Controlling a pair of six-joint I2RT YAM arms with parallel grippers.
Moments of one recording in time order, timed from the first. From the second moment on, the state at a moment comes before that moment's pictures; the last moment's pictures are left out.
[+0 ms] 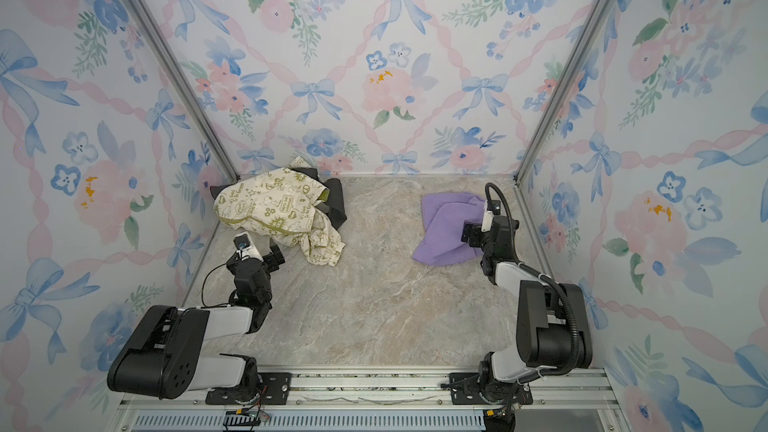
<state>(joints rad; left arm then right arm) -0.12 1.38 0.21 0.99 -0.51 -0.13 -0.09 1.51 0.68 0.40 -0.04 0.00</state>
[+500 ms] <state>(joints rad) -0.12 1.52 0.21 1.18 -0.37 -0.06 -0.09 1.39 0.63 0.33 -0.04 0.00</state>
